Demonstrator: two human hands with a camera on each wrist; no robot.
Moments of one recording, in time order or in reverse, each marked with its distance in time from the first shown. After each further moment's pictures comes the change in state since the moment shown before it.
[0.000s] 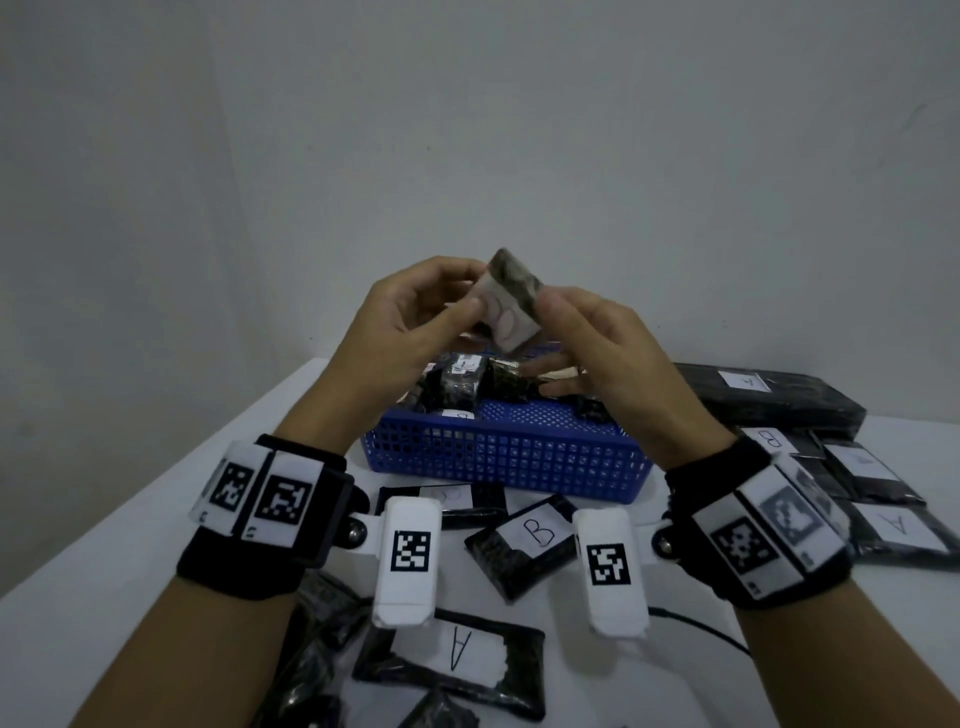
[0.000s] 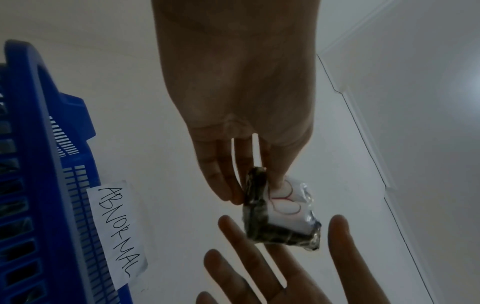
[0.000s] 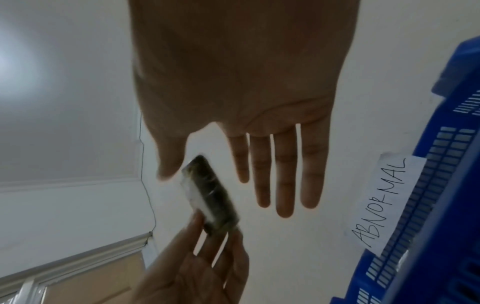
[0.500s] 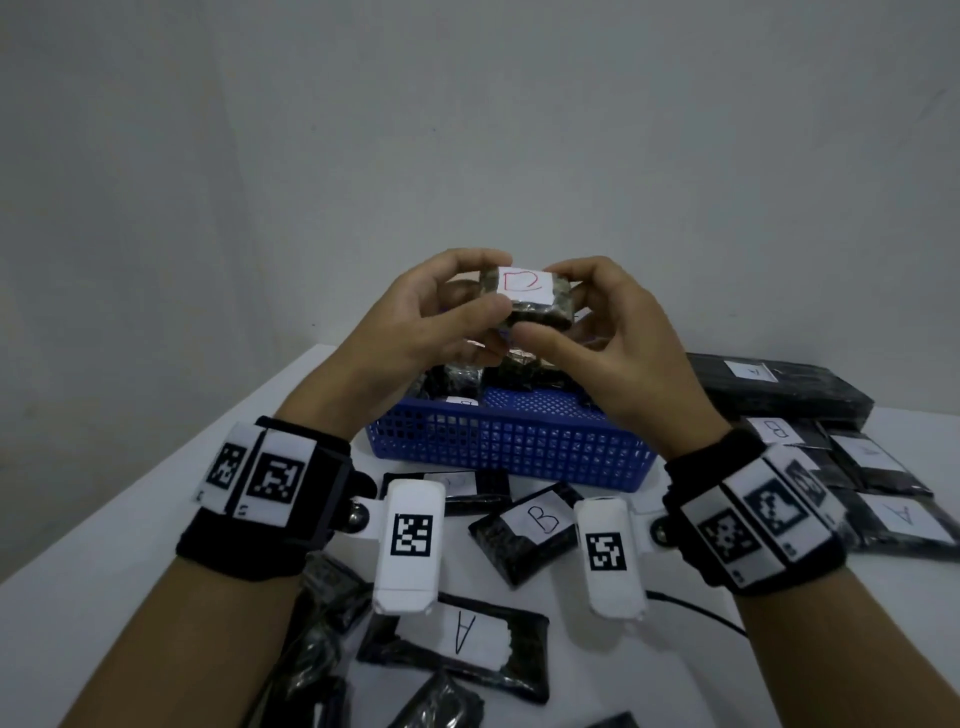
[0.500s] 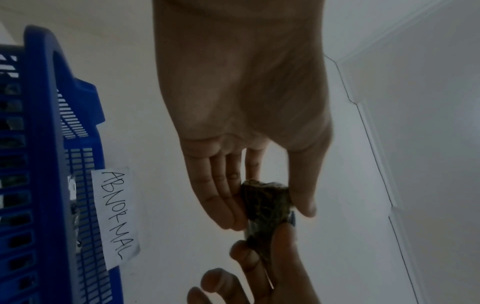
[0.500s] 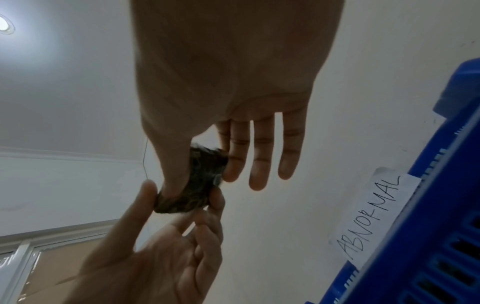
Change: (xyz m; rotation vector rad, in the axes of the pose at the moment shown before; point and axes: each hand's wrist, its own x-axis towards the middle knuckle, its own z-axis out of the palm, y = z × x) left_hand -0.005 0.005 0.001 -0.126 -0.122 -0.179; right_hand 0.001 0.012 0.000 -0.196 0.140 -0.177
